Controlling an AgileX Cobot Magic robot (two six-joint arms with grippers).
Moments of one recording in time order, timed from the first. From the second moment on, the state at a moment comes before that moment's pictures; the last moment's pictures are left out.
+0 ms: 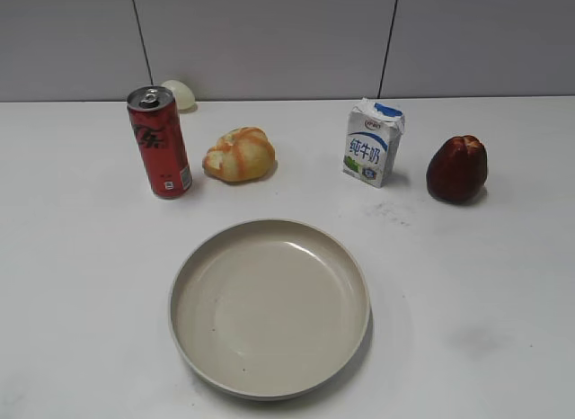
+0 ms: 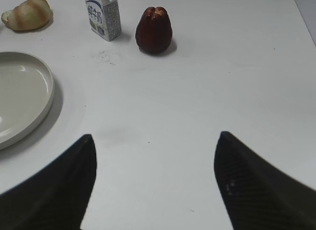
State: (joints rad) left arm 0.02 0.03 -0.50 -0.03 1.05 0.12; right arm 0.09 -0.01 -0.49 0.06 1.04 -0.03
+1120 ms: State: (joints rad) left arm -0.13 1.19 -1.03 -0.12 0.95 0.23; right arm 0.09 -0.01 -0.49 0.06 1.04 -0.03
